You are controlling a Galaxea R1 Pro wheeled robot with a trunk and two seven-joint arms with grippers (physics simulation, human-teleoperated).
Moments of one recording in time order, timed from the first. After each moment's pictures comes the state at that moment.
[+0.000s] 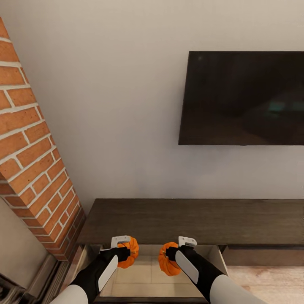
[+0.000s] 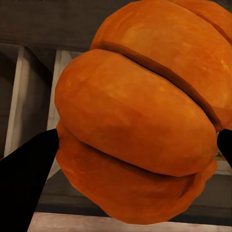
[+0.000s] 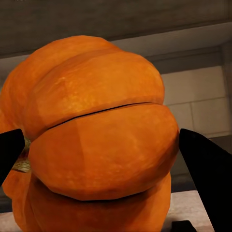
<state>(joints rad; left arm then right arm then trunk) -0.54 -0.08 -0.26 -0.57 0.38 0.36 0.27 -0.62 0.07 0.65 -0.54 -0.87 0.35 -0.49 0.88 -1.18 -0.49</state>
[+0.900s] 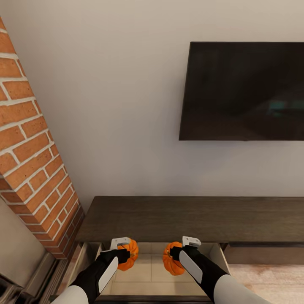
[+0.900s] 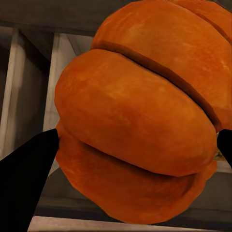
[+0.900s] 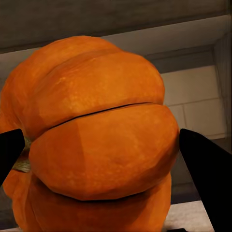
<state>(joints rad) -0.54 -0.09 -0.27 -0.55 0.38 0.36 0.28 -0.62 0.05 0.65 -0.54 -0.88 0.34 -0.49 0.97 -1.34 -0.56</state>
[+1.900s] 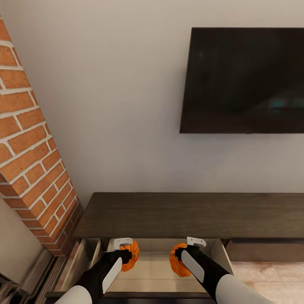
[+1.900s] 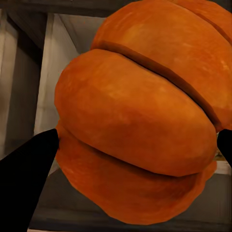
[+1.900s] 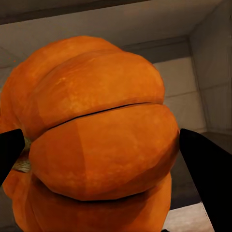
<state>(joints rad) -0.54 -0.11 -0.28 -0.54 0.37 0.36 0.34 -0.62 0.03 0.65 -0.53 -0.88 0.35 -0.58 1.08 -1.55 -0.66</state>
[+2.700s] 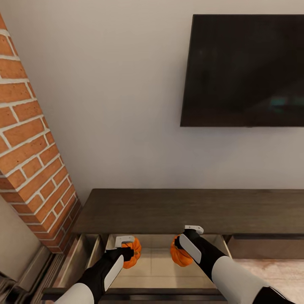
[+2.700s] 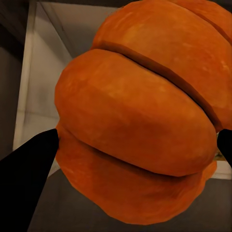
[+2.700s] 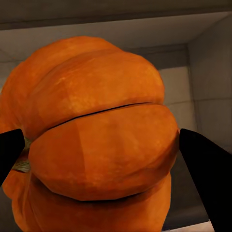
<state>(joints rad) -0.55 -0.12 -0.29 -0.55 0.37 0.37 0.33 -0.73 0.04 0.66 -0.53 -0.88 0.51 -0.62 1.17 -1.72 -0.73</state>
